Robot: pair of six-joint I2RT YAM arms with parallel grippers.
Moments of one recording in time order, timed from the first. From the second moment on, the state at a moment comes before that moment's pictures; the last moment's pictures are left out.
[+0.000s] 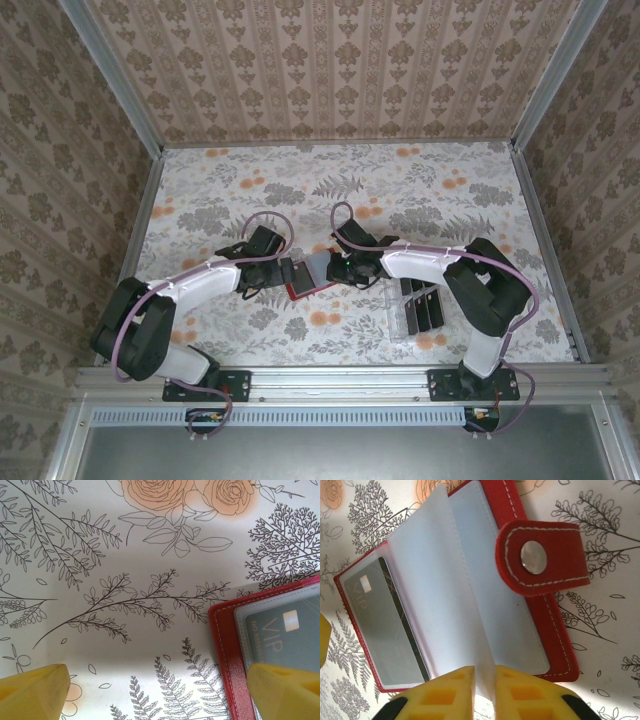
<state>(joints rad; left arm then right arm) -0.60 1.43 0.72 -0.48 -0.14 -0.70 0.72 1.79 1.03 -0.29 -0.16 0.84</state>
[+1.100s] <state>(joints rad) -0.59 1.28 0.67 -0.52 -0.28 -0.85 0.82 1.87 1.19 -0.28 -0.32 0.68</state>
